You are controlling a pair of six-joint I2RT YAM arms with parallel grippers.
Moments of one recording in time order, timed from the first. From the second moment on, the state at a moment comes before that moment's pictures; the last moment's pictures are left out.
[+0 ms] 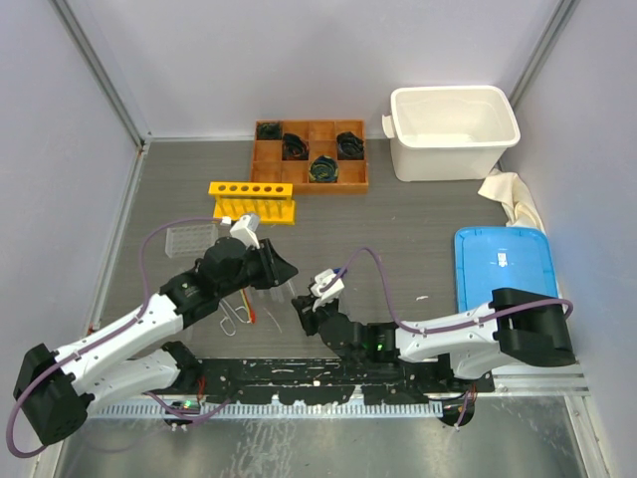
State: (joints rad) left arm -0.77 0.93 0.62 -0.15 0.03 -0.83; right arm 1.48 1.33 0.54 0.52 0.81 0.42
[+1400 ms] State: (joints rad) left arm -0.77 1.20 0.79 -0.02 -0.63 -0.38; right arm 1.52 1.24 0.52 0.42 0.79 0.46
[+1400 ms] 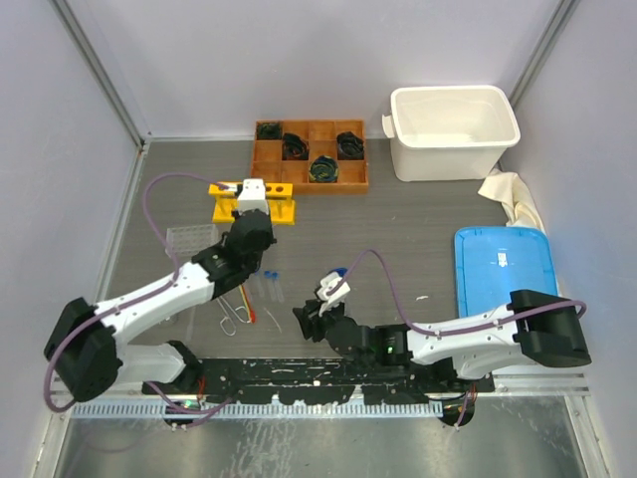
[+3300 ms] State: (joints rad) left arm -0.41 1.66 0.87 0.66 -0.60 -0.18; right arm 1.52 1.04 0.43 0.27 0.94 0.48
